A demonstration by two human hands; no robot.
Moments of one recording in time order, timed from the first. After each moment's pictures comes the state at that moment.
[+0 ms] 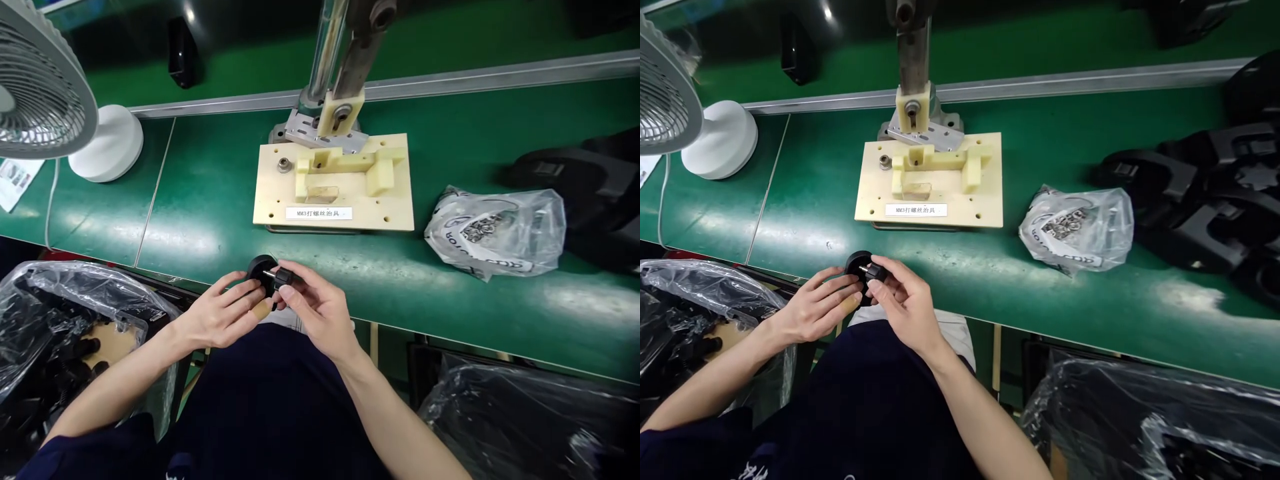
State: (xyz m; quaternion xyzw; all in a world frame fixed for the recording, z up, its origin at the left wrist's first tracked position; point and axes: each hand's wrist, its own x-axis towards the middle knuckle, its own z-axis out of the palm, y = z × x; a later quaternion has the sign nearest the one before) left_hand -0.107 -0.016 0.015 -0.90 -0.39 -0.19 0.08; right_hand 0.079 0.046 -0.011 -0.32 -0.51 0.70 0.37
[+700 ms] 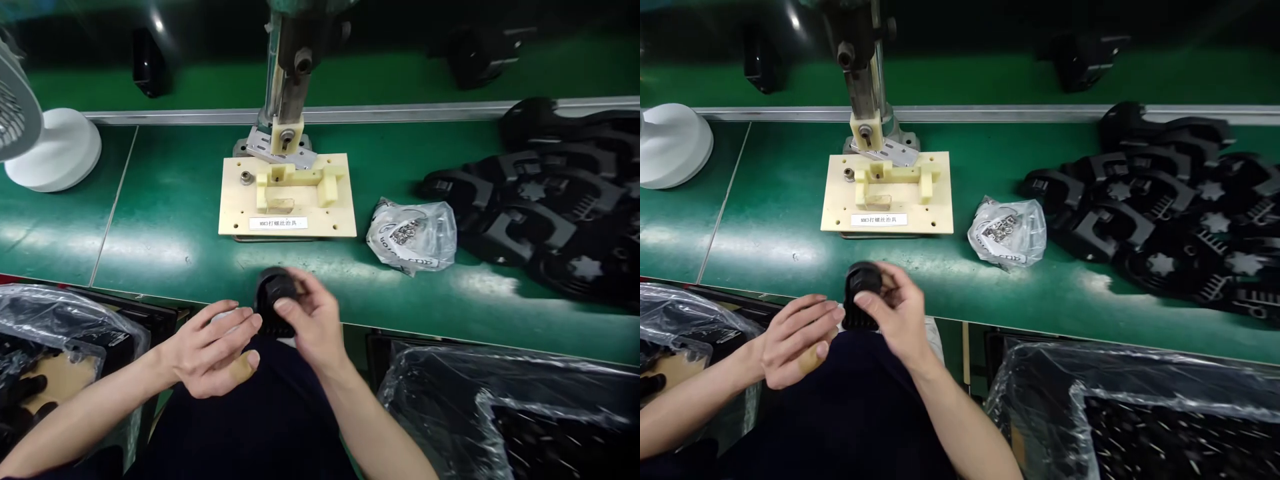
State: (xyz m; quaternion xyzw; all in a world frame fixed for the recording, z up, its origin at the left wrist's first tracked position) left_hand -0.069 -0.014 0.018 -0.86 -0.34 -0.37 0.08; right_hand 0.106 0.052 -0.002 -0.38 -0.48 0.66 0.44
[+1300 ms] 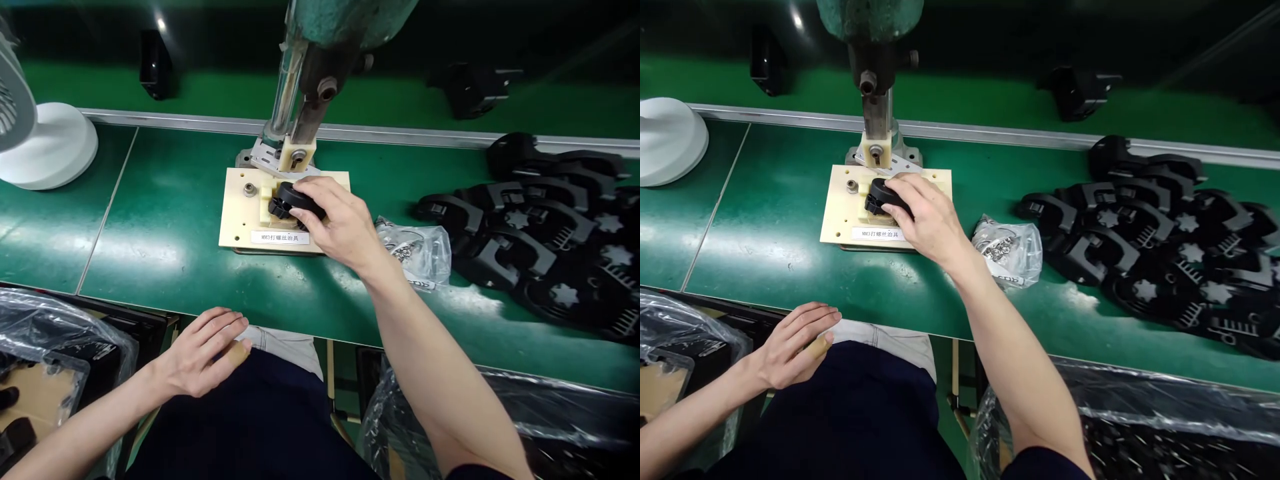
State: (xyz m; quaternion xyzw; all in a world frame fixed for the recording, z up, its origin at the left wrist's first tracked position) left_hand -0.075 -0.025 -0.012 -0.85 -0.41 -0.34 0.01; right_hand 0.110 0.207 0.025 -0.30 -0.90 0.14 0.27
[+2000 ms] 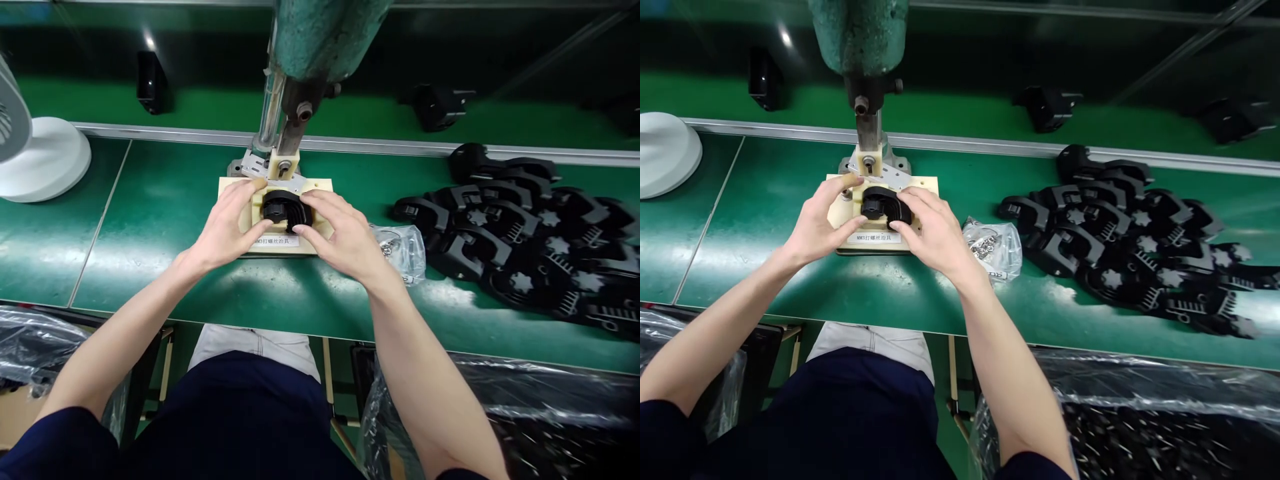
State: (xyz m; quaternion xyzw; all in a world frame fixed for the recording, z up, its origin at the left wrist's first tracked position) left_hand -0.087 0.143 0.017 -0.75 -0.50 -0.43 -0.06; right_hand 0.131 0.191 0.031 -0.36 -0.88 0.15 0.27
